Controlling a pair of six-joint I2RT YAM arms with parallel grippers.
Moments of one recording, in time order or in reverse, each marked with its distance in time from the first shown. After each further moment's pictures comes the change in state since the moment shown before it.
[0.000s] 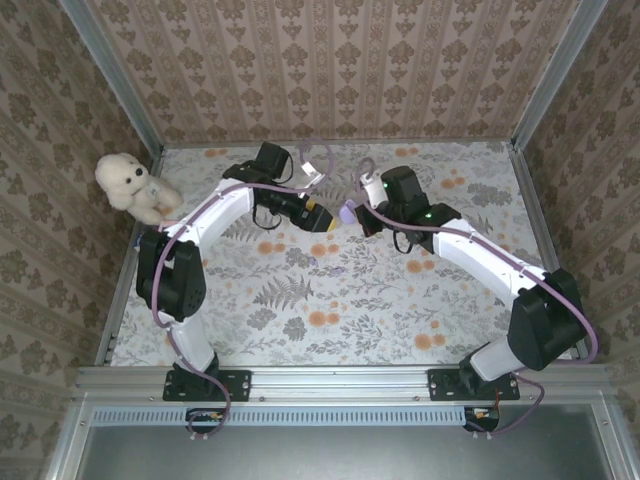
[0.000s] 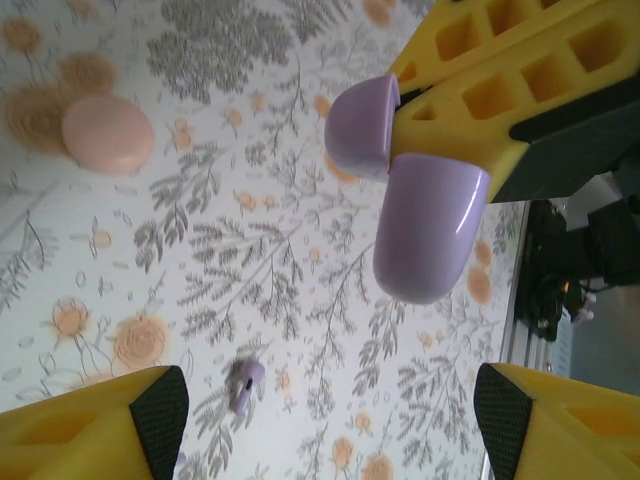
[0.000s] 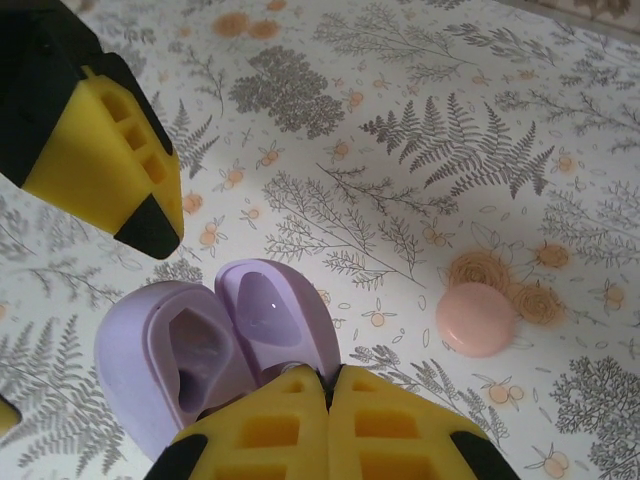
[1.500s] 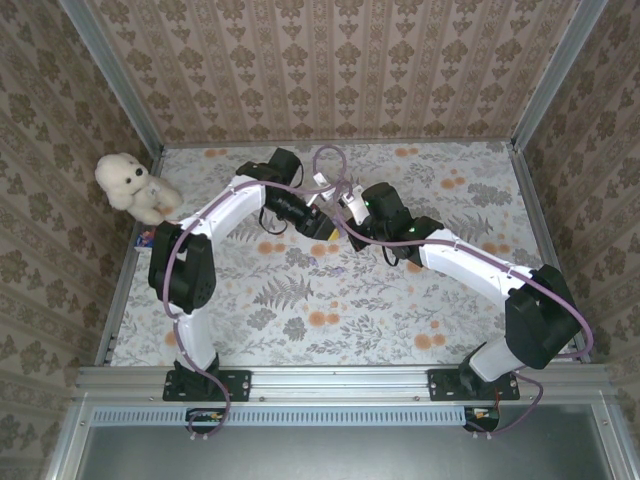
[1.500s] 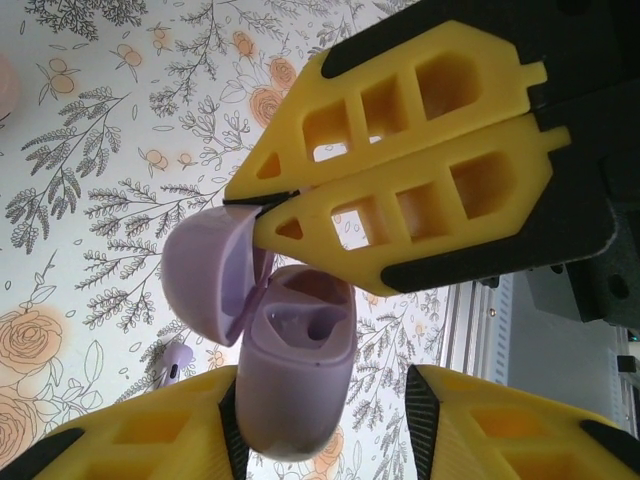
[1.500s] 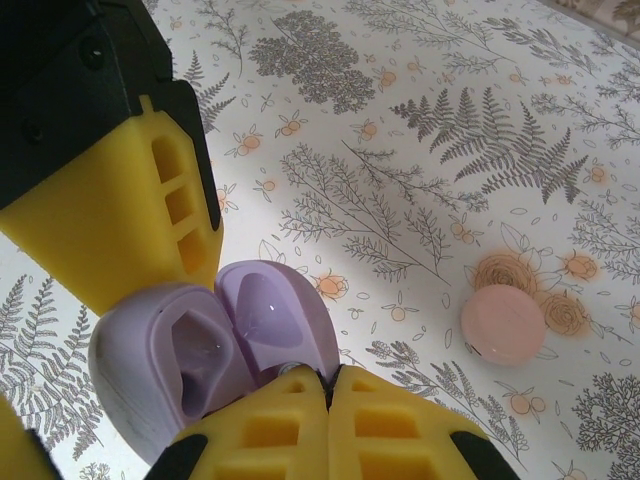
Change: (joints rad) left arm -0.039 0.080 0.068 -0.153 0.092 0.108; right arm 0.106 0.014 -0.065 0.069 0.095 -0.054
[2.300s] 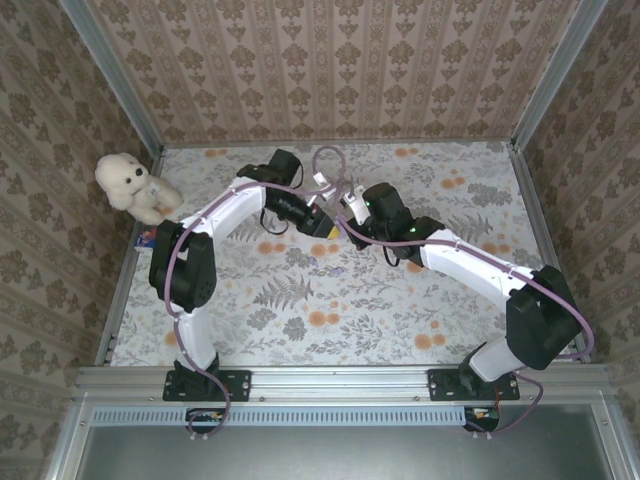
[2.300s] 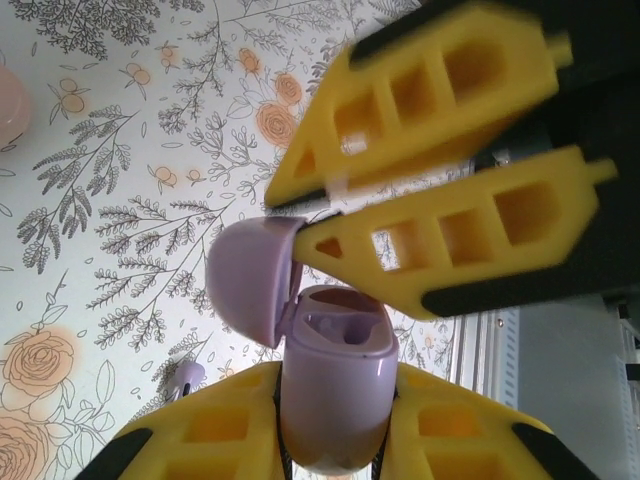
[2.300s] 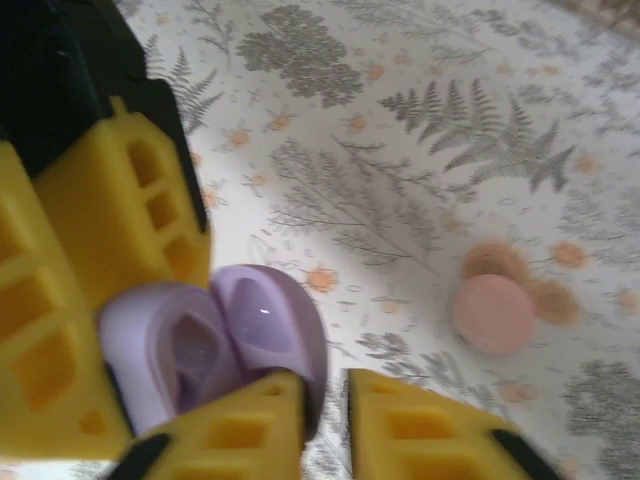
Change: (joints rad) left arm 0.007 0.005 -0.037 0.082 0.025 -0.014; right arm -0.006 -0.016 -0.009 -0.010 0.018 0.021
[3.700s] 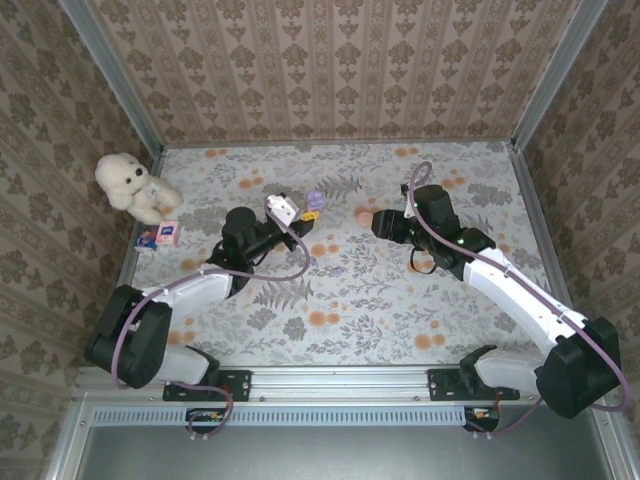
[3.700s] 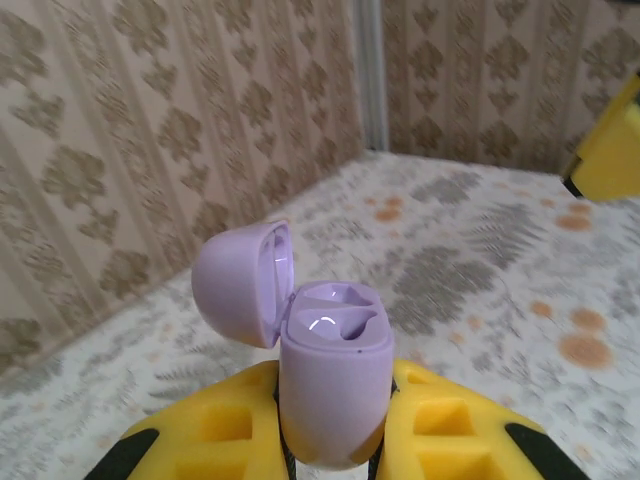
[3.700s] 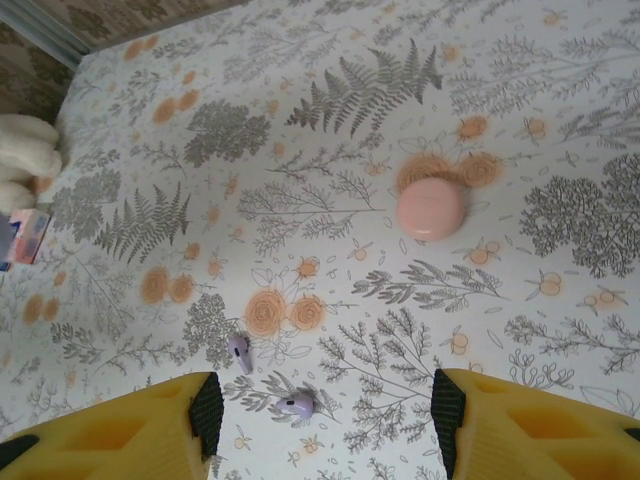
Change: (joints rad) left arm -0.030 -0.522 -0.975 1.656 -0.570 -0.179; right arm -0.168 -0.269 -0.119 -0.109 -0.066 0.557
